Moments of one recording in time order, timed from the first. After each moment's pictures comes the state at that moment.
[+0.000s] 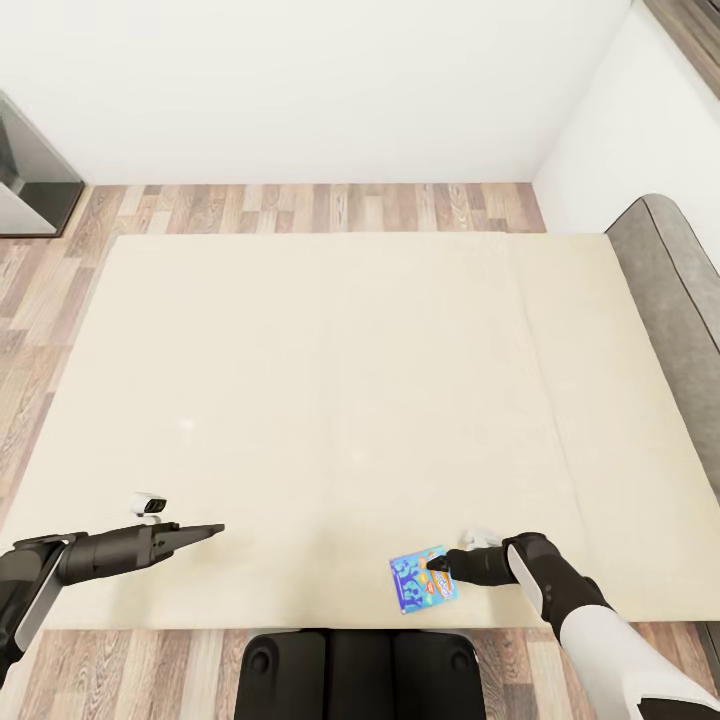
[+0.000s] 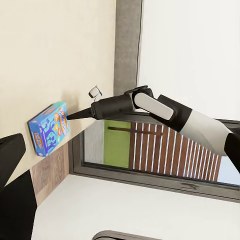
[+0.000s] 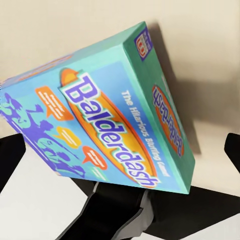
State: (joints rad) left arm -0.46 0.41 0.13 -1.08 0.28 0.80 -1.57; right arm -0.71 -0.07 -0.06 -0.51 -0.03 0.71 0.51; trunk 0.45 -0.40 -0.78
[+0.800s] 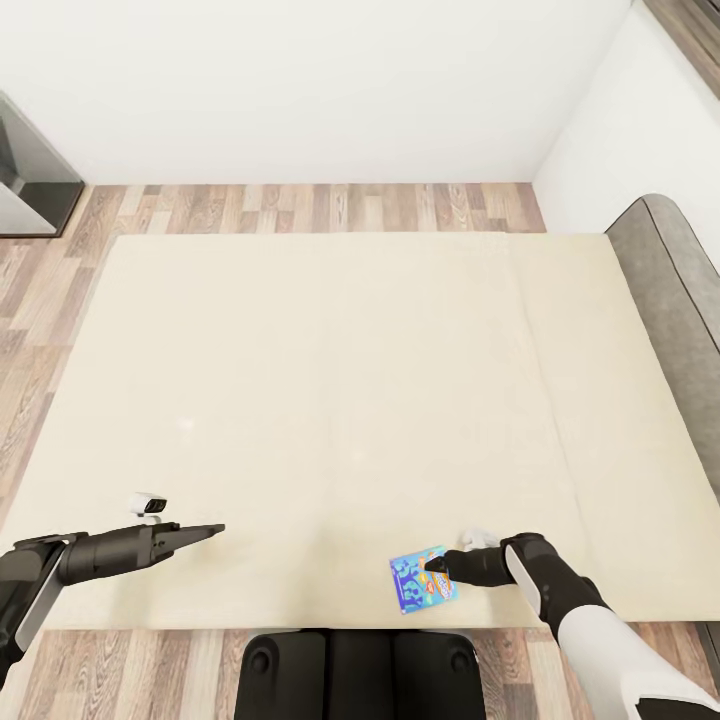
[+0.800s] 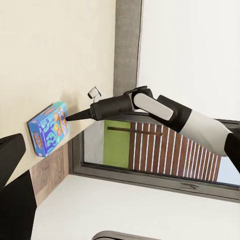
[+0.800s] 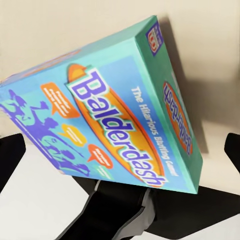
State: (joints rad) left arm -0.46 0.41 0.13 -1.08 0.28 0.80 -1.57; right arm -0.71 -0.07 -0.05 -0.51 -0.03 0.71 0.51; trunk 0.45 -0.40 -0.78
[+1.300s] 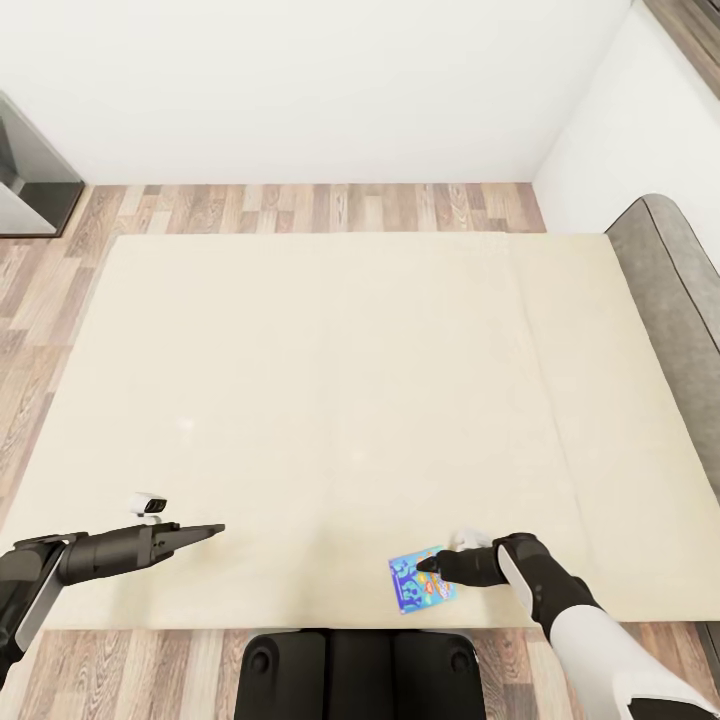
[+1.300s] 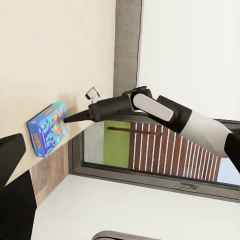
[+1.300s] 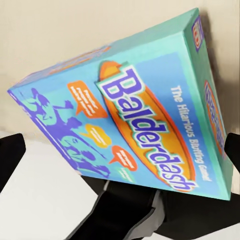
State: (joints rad) left arm -0.46 0.41 0.13 -1.08 0.28 0.80 -1.57; right arm -0.71 -0.04 -0.05 -0.51 -0.03 0.71 0.52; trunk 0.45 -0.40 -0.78
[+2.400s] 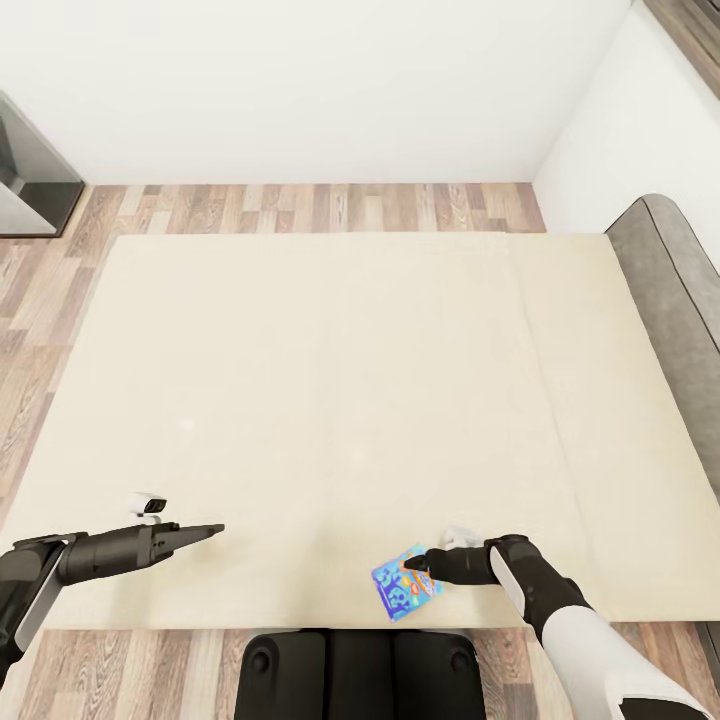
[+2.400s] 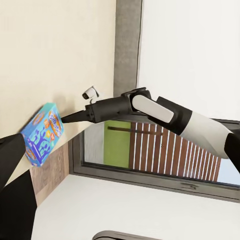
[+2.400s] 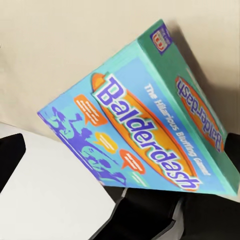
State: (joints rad) left arm -0.46 0.41 0.13 -1.08 0.28 0.80 -1.57; right arm -0.71 -0.02 -0.05 -0.49 -0.03 0.67 0.58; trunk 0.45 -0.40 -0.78
